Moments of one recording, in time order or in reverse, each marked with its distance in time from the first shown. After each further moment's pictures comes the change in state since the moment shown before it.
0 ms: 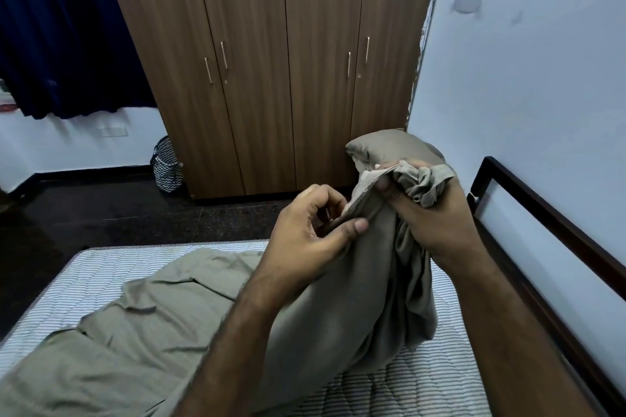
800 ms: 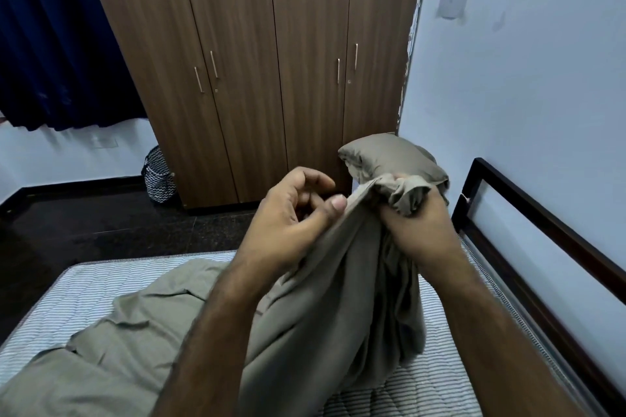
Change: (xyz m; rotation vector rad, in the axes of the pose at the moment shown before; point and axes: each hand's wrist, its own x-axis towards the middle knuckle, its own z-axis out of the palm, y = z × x) left_hand 0.015 0.018 -0.018 -0.154 -0.059 -0.094; right_hand -0.002 0.026 -0.001 -0.196 0.193 0.155
